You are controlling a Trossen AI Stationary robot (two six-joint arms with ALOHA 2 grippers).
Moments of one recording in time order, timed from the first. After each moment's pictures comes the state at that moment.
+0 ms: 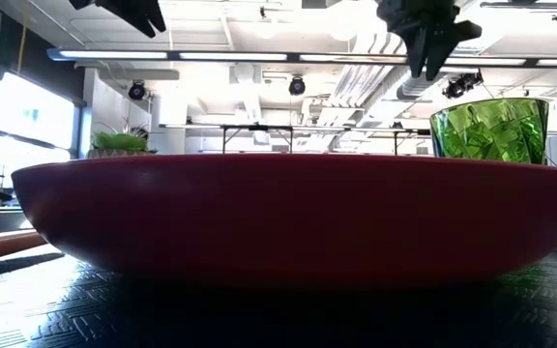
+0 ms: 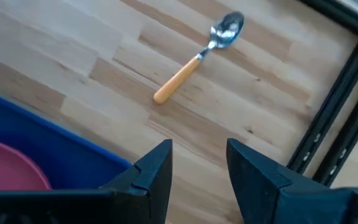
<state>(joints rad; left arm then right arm) -0.18 1.17 1.33 -1.23 -0.75 -1.03 -0.29 1.46 1.62 -1.53 0.18 0.76</state>
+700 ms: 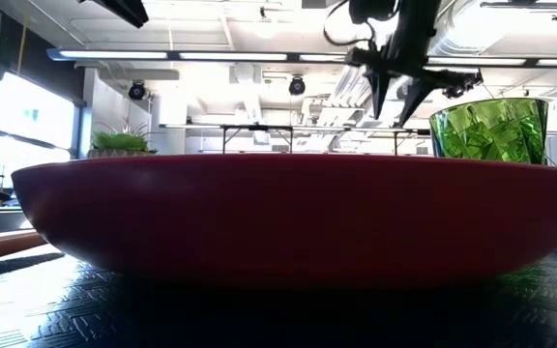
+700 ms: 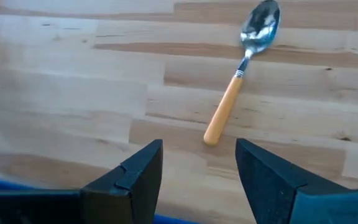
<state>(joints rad) -0.08 1.02 1.33 -1.23 -0.64 -0.56 -0.33 1.47 1.34 -1.10 0.17 1.12</state>
